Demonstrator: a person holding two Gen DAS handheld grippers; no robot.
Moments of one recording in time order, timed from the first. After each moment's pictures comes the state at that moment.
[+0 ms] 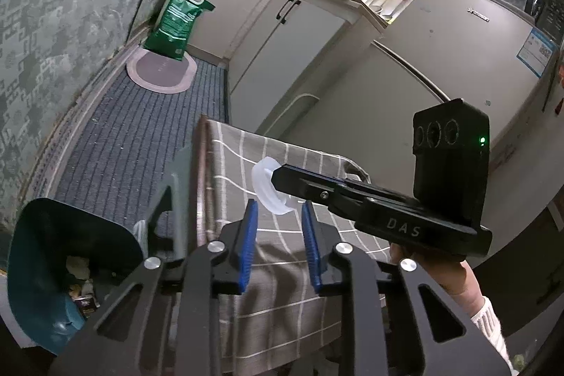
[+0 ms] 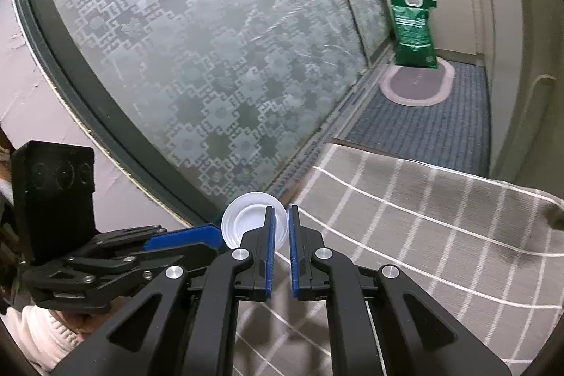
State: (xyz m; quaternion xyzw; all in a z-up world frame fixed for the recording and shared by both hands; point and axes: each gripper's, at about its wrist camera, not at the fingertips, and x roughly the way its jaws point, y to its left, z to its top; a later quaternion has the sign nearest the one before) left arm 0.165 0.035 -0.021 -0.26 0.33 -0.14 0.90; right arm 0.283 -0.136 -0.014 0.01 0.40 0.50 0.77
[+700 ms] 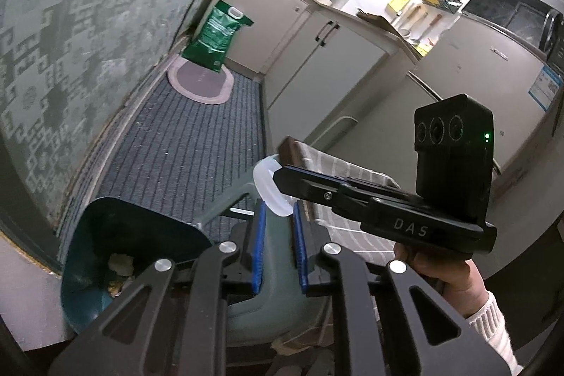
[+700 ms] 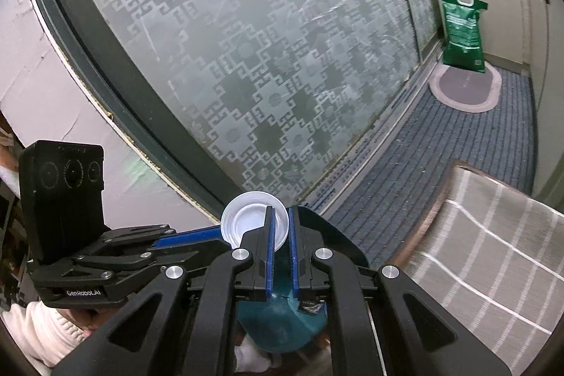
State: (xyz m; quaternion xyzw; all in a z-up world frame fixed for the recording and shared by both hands) left arm 0.124 0.122 -0.027 -0.28 0.32 -0.09 0.90; right arm 0.255 -0.029 -0.019 -0.02 0.41 0.55 0.73
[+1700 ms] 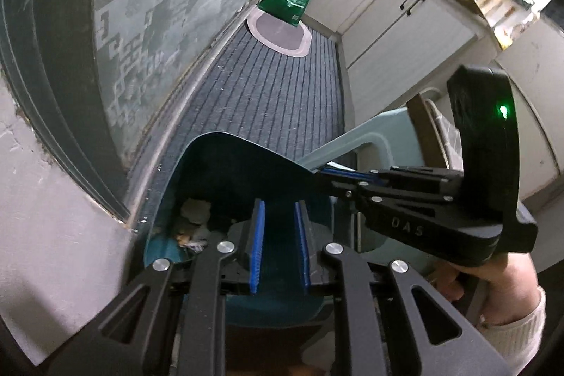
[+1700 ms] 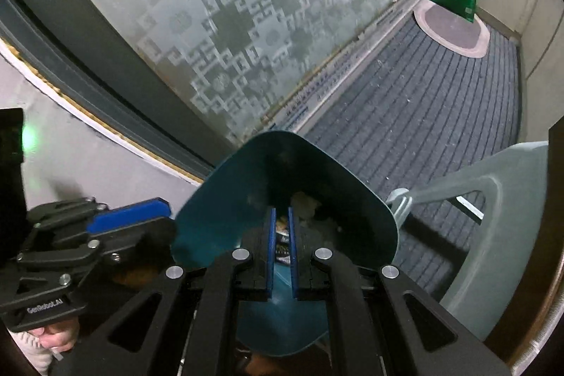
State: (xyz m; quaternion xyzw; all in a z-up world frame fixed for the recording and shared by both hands) left arm 0.098 0.196 -0.096 -0.28 0.44 0.01 0.86; right arm 0.228 0.073 -0.114 -0.18 0.53 0.43 0.71
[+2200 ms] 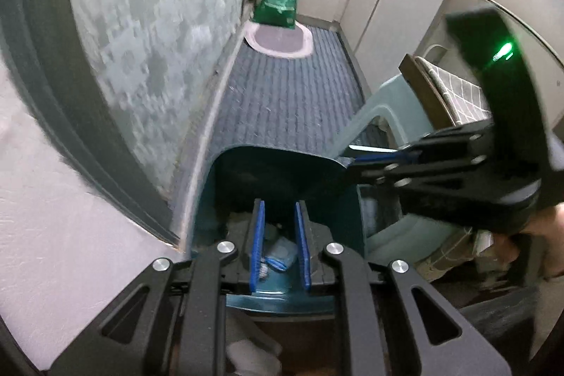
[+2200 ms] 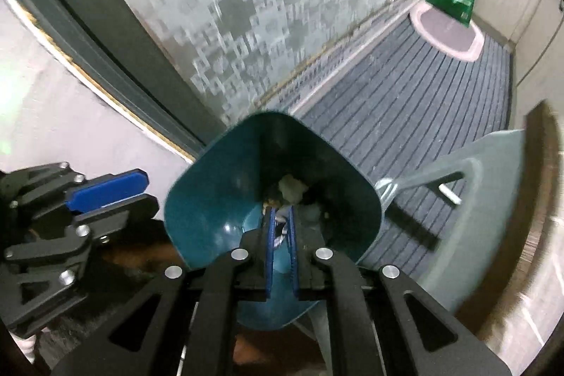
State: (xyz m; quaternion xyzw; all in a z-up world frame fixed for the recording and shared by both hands) left arm 0.082 0.160 -0.070 -0.12 0.44 0.05 0.89; right arm 0.206 0.047 -0.080 -0.20 0.51 0.42 0.72
